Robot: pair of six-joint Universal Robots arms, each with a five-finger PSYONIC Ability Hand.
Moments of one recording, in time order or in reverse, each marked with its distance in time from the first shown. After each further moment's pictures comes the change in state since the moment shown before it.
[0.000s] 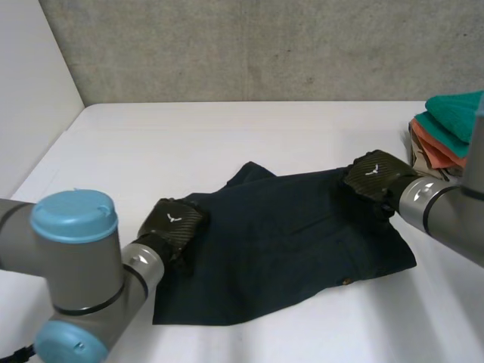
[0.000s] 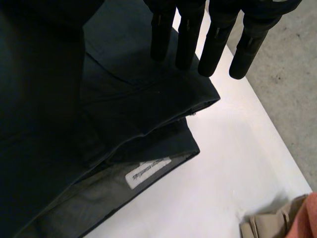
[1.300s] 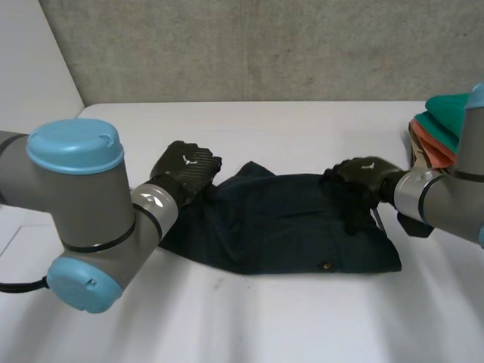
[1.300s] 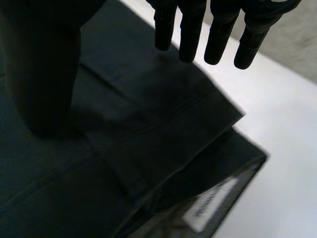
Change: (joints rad) left arm -0.040 -0.003 0.320 -0.160 0.000 0.124; right arm -0.047 0.180 -0.187 0.102 -0.144 0.395; left_hand 0.733 0.806 0.803 0.812 0.774; right_hand -0.108 -0.086 -0.122 -0.105 -0.109
